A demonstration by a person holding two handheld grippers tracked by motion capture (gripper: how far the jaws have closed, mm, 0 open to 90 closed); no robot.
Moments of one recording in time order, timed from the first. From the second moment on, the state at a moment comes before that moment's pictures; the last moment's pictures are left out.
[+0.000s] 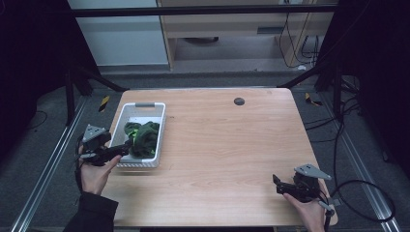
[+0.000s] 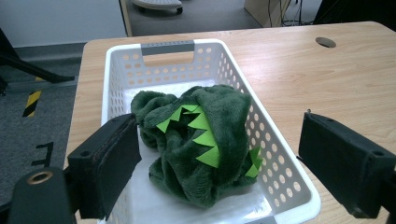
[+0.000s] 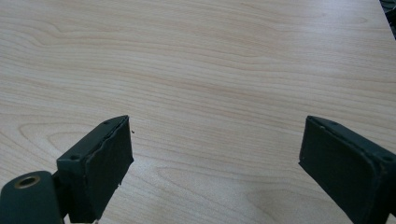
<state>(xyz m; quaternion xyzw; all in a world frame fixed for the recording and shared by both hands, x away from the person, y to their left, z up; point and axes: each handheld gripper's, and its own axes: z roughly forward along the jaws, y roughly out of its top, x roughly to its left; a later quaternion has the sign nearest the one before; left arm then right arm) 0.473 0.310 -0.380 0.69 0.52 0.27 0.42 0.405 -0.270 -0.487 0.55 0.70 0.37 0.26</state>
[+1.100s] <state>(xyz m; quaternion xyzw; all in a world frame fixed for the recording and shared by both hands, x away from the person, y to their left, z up) 0.514 0.292 -0.375 0.73 0.51 0.26 0.37 0.407 -0.270 -0.488 0.54 0.71 0.37 0.26</state>
